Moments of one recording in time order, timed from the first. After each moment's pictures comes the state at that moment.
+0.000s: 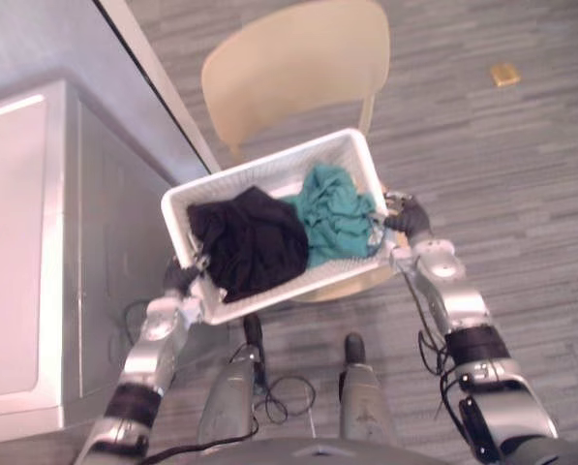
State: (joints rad) left arm -0.23 0.24 -0.12 0.34 -0.44 0.03 0.19; right arm -0.47 -0.45 0.05 0.30 0.20 0.11 -0.06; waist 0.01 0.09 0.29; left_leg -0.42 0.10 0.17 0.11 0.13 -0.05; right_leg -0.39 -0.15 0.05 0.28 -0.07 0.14
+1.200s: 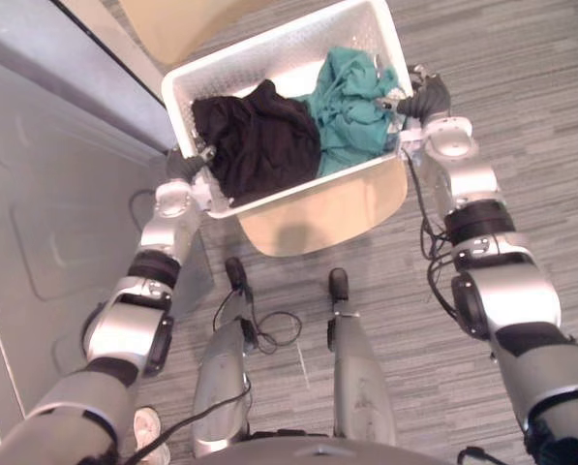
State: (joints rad) left arm -0.88 0.25 -0.06 0.81 -0.43 0.05 0.26; right arm -1.12 -0.45 0.10 0.77 0.23 0.14 -0.11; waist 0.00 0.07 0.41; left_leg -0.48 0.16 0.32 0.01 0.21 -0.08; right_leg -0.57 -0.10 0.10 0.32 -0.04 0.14
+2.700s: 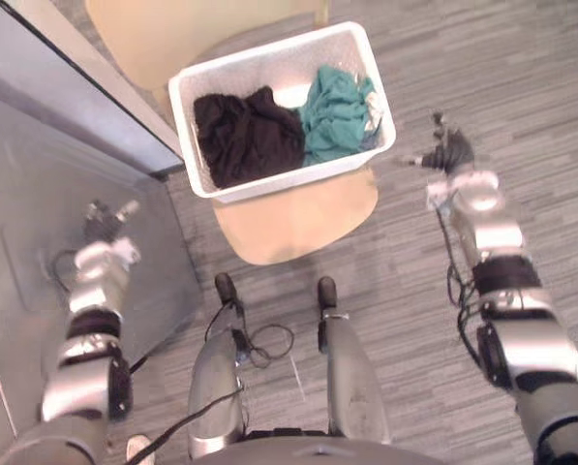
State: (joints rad) left arm -0.44 0.32 0.27 0.73 -0.40 0.04 0.16; right arm -0.65 -0.54 0.01 0.50 0.15 0.13 -0.02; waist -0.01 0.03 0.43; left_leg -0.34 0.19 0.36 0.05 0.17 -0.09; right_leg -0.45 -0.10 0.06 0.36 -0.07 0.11
